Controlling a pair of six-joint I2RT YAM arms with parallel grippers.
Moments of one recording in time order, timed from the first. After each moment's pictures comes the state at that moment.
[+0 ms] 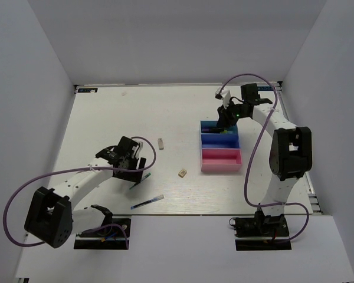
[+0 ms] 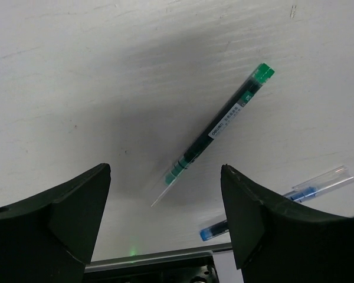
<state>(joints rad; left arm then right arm) -0.47 1.18 0.68 -0.72 -0.09 -0.19 0.16 1.88 1.44 -0.53 -0.67 -0.67</state>
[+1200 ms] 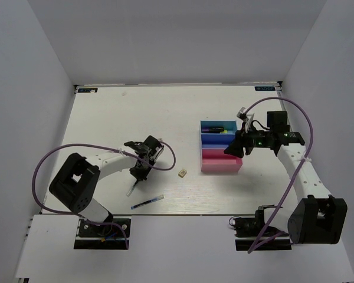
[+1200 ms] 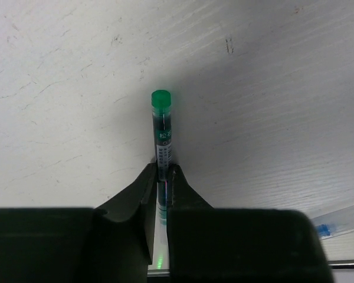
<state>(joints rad) -0.65 1.55 0.84 -0.68 -0.19 -0.09 0.05 1.20 0.95 -0.68 -0.95 -0.46</state>
